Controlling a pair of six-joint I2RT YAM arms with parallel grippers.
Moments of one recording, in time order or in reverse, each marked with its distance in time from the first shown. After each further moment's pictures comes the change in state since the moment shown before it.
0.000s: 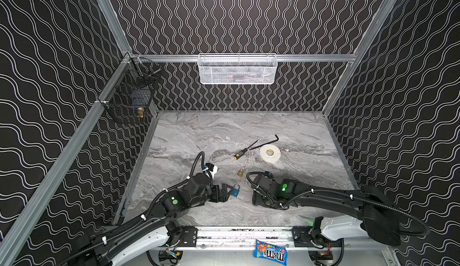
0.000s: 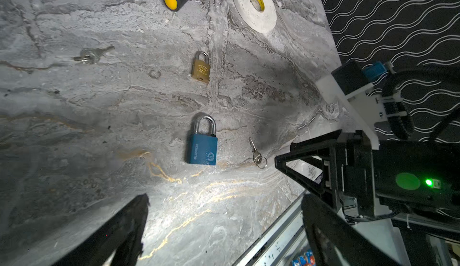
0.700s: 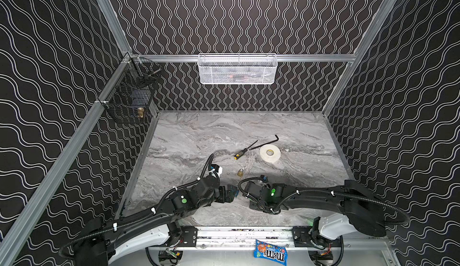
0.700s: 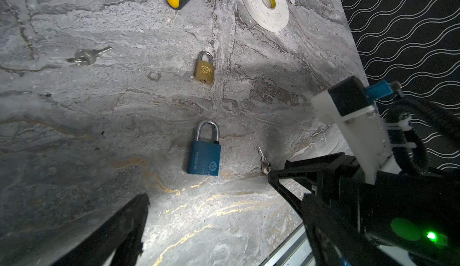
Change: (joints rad) left arm -0.092 0.103 0.011 0.065 -0.137 -0.047; right arm 0.087 0.134 0.030 0.032 0.100 0.105
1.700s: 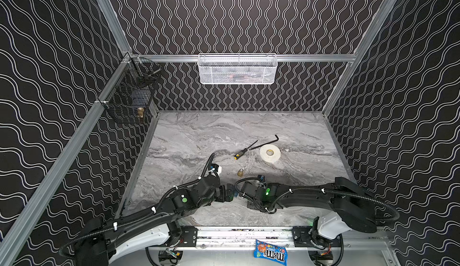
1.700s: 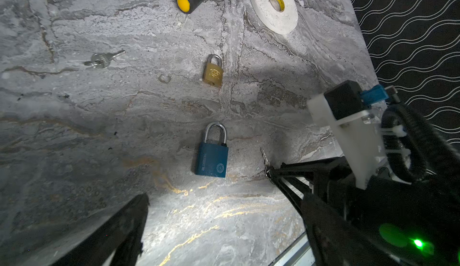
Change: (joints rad) left arm 0.000 0.008 0.019 -0.035 -0.028 0.000; right arm 0.003 0.071 0.038 0.000 0.018 -0.012
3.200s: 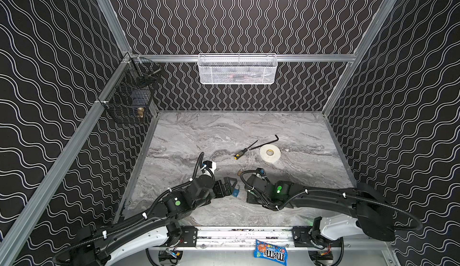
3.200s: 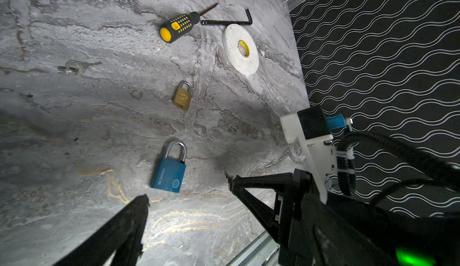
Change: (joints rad) left arm 0.000 -0.093 0.011 0.085 0.001 -0.233; right arm -0.046 -0.195 -0.030 0.135 -0.013 -0.164
